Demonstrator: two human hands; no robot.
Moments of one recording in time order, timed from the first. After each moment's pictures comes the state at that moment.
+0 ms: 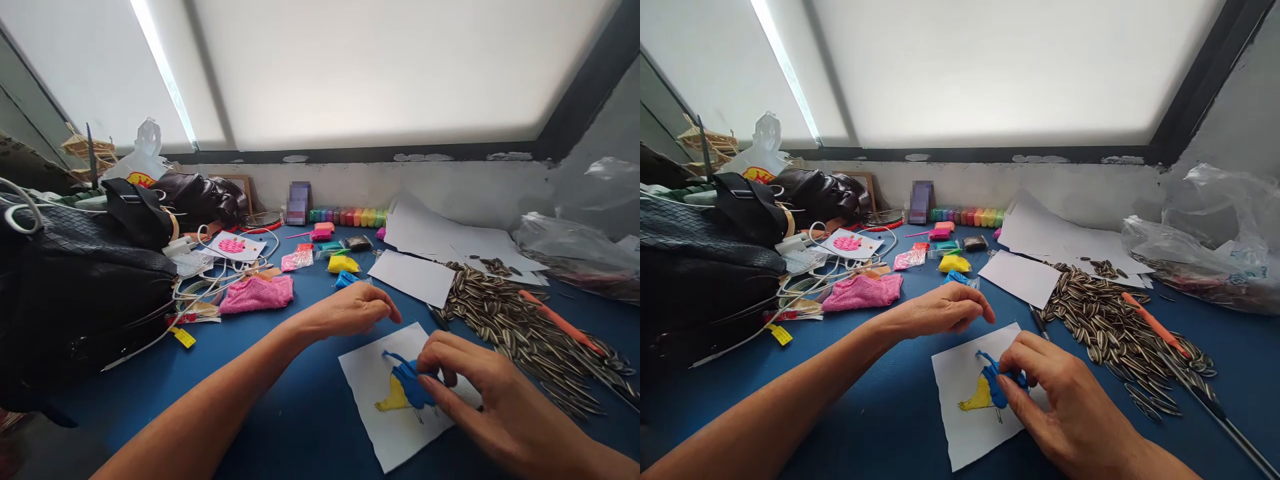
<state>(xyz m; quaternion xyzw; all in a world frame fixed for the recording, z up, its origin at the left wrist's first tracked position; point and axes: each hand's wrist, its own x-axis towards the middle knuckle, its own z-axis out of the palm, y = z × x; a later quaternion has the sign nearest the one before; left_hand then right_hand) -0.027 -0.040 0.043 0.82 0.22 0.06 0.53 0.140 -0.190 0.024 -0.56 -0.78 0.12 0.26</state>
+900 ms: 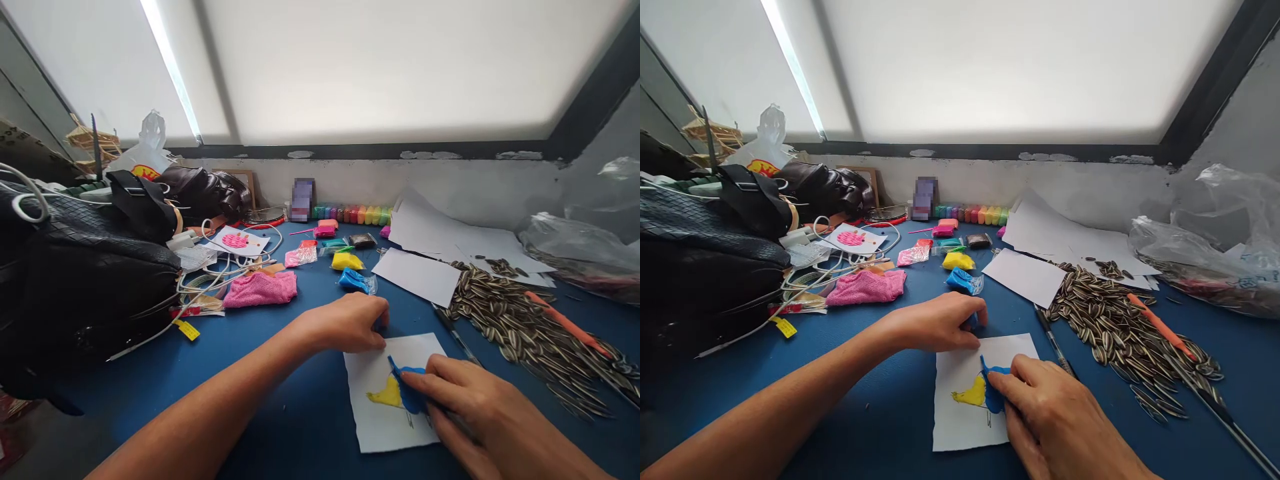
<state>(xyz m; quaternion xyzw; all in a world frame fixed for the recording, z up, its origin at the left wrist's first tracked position) -0.030 -0.043 0.038 0.93 0.24 -0.05 0.26 0.127 -0.204 0.016 -0.54 -0.83 0.00 0.13</state>
